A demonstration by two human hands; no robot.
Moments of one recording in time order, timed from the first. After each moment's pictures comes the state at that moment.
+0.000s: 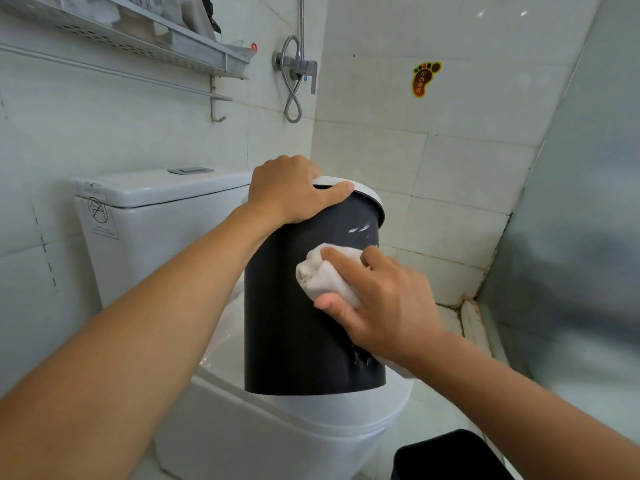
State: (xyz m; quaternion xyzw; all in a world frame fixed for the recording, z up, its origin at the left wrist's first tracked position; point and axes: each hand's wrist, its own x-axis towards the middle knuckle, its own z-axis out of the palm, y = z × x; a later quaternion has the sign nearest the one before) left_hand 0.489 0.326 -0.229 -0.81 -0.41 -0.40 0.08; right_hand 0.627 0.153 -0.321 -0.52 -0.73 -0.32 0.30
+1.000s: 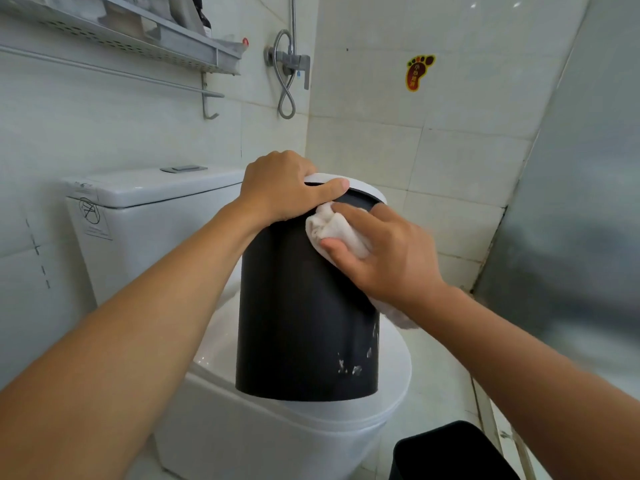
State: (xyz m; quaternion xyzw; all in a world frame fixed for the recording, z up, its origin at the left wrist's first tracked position) left_hand 0.483 0.321 -0.228 -0.83 -0.38 -0.40 0.04; right_hand 0.639 0.182 -0.287 -0.55 -0.68 -0.33 0.37
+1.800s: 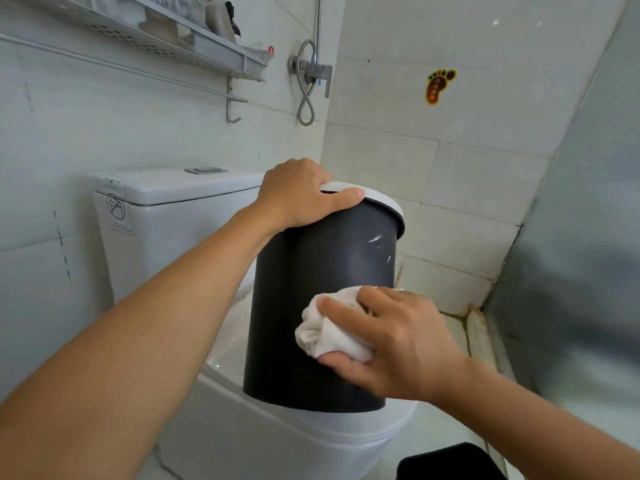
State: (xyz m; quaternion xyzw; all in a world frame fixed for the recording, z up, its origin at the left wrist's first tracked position) left_hand 0.474 0.323 -0.227 -0.84 -0.38 -0.39 0.02; right_hand 0.629 0.140 -0.330 -0.40 -0.82 -0.33 0.25
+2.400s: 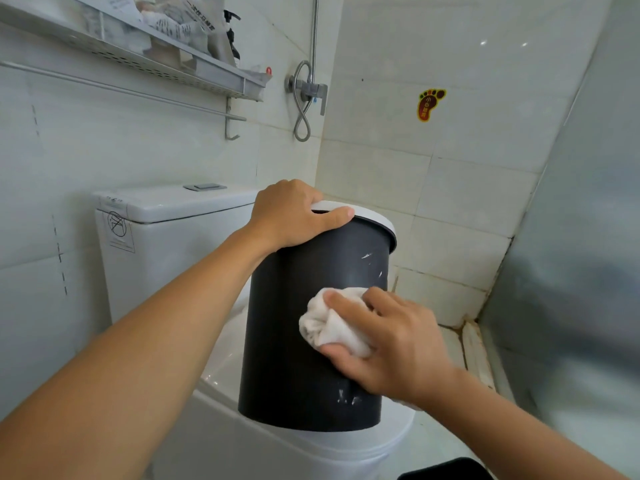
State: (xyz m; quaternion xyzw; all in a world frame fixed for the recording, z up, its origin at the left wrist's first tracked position) left_hand 0.466 0.322 -0.232 -0.83 -0.39 -0.41 0.01; right_hand 0.629 0.151 -0.332 -0.45 -0.76 -0.33 0.33
